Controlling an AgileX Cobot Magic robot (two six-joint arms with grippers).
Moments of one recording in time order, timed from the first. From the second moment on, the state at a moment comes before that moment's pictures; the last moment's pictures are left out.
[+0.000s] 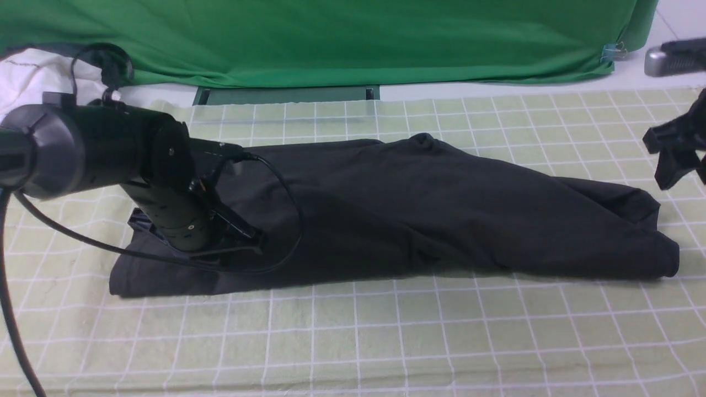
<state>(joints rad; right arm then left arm) -0.03 1.87 -1.49 0.06 1.05 -0.11 -0.21 1.82 -1.08 0.01 0.67 -0.03</state>
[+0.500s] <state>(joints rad) -0.04 2.03 -1.49 0.17 1.05 -0.11 -0.21 1.84 -1.08 0.03 0.66 -0.04</state>
